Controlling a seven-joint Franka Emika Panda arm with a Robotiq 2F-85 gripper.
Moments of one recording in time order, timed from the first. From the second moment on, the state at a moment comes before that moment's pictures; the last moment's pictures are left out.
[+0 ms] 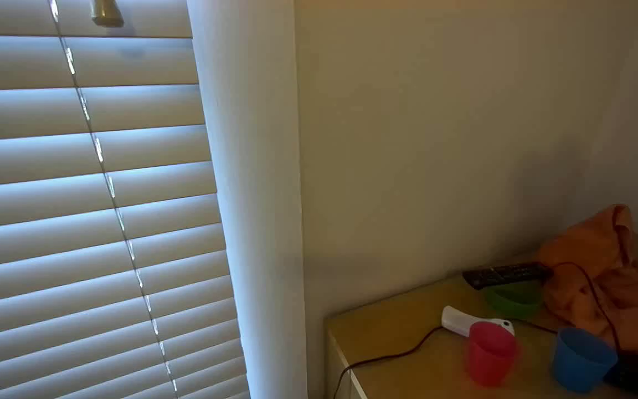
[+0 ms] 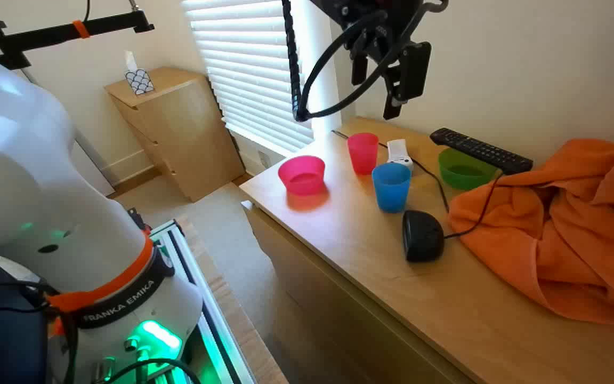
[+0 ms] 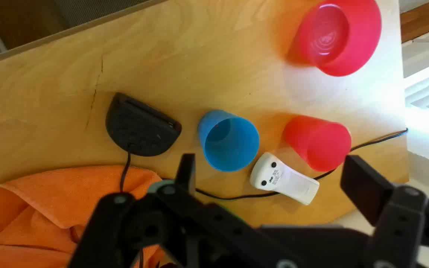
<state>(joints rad) -0.08 -0.36 -0.30 -2.47 0.17 2.08 -0.20</state>
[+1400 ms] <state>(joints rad) -0.13 0.10 -0.17 -2.46 0.00 2.50 -0.01</state>
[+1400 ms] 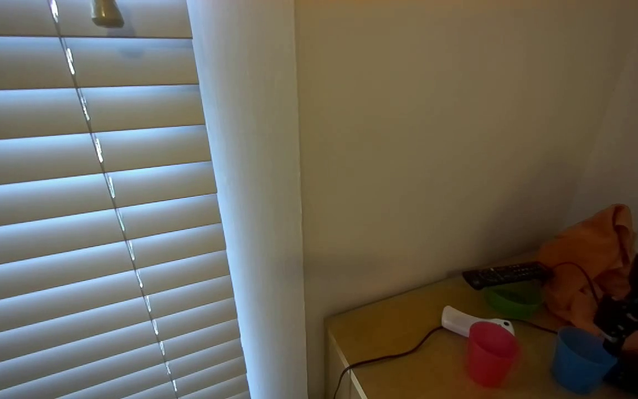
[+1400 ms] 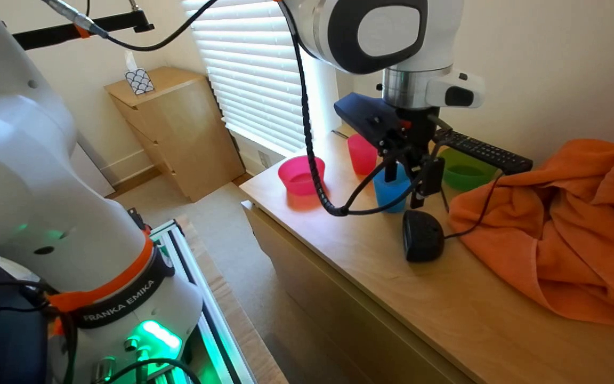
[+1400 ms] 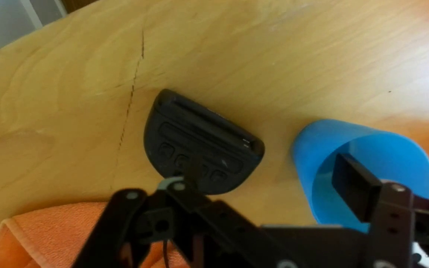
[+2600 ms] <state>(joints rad) -0.10 0.07 -0.13 -2.41 -0.09 2.52 0.01</state>
